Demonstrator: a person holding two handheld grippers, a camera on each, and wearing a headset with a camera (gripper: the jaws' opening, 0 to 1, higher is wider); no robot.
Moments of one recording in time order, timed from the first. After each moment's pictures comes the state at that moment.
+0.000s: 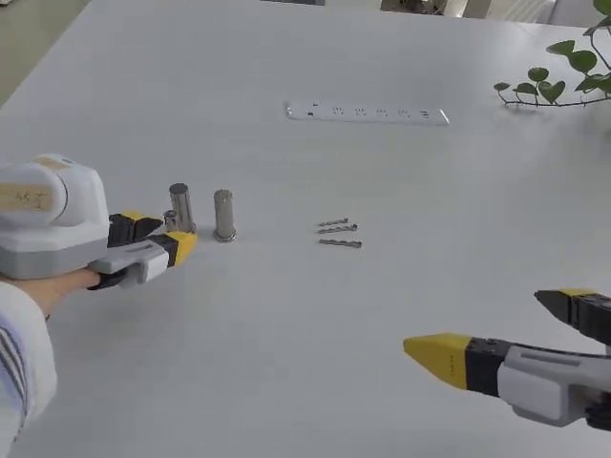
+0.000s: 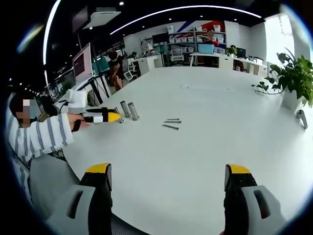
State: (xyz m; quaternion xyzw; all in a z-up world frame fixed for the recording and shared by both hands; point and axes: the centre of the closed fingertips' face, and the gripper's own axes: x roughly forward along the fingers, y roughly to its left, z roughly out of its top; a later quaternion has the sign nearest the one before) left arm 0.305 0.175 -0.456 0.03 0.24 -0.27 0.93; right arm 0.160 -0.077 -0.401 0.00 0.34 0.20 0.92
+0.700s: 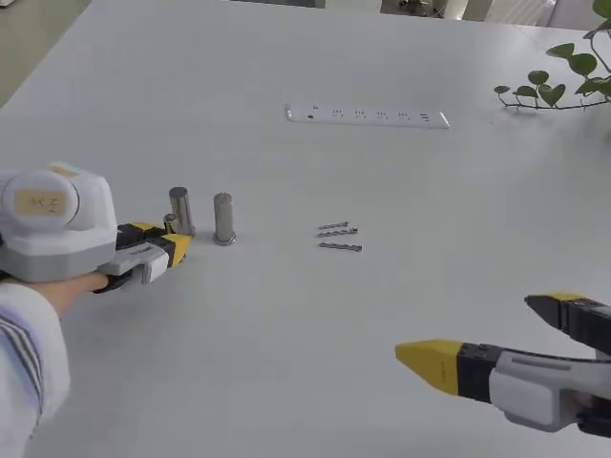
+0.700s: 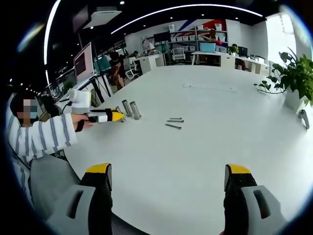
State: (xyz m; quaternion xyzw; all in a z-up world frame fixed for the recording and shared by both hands) left arm 0.310 0.175 -0.464 0.02 0.25 -0.26 0.93; right arm 0.161 -0.072 -0.403 0.00 0.34 0.21 0.92
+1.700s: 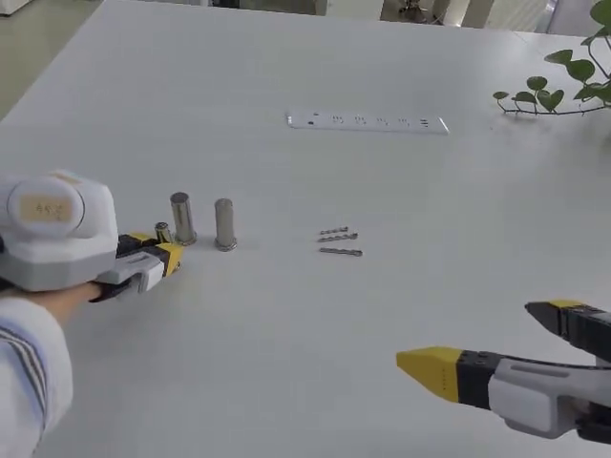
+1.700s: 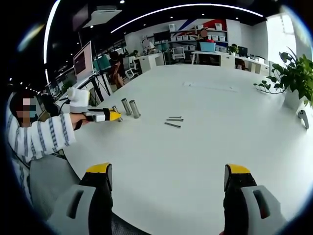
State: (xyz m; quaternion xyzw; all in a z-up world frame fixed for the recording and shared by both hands) left arm 0.303 0.183 -0.467 0.04 0.27 -0.24 0.93; right arm 0.161 -0.072 -0.405 -0.01 0.34 0.20 0.92
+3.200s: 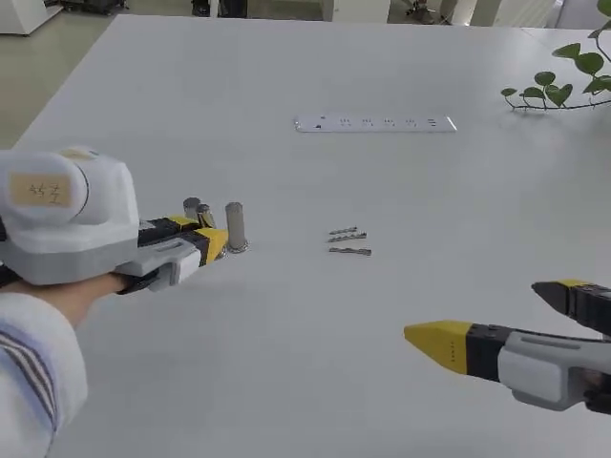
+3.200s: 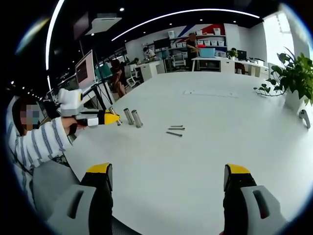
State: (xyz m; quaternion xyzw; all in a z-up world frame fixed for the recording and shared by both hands) left arm 0.272 0.134 -0.406 0.02 0.22 -0.32 0.92; right arm 0.166 -0.071 -0.392 0.02 0.31 0.21 0.93
